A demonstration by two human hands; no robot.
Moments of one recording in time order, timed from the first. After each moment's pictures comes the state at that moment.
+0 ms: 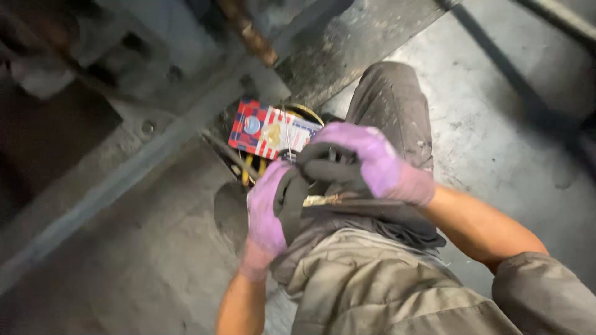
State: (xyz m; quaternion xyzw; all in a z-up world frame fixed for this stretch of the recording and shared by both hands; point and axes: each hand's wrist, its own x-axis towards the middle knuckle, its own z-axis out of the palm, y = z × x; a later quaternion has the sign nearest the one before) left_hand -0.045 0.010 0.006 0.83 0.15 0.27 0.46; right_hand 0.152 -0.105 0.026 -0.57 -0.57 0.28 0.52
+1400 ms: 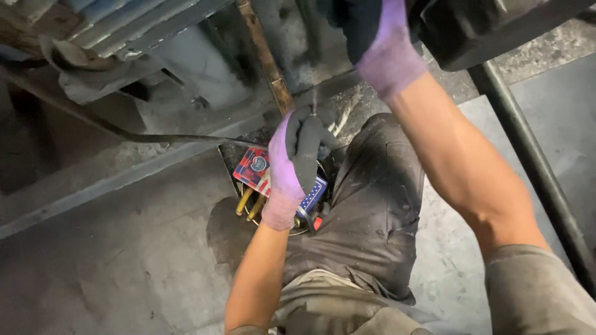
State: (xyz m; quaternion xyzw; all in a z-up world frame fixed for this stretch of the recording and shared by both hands) left_hand 0.230 0.089 0.015 0.68 0.27 0.39 0.56; right_hand 0.472 0.111 -0.023 -0.53 -0.60 0.08 0.59
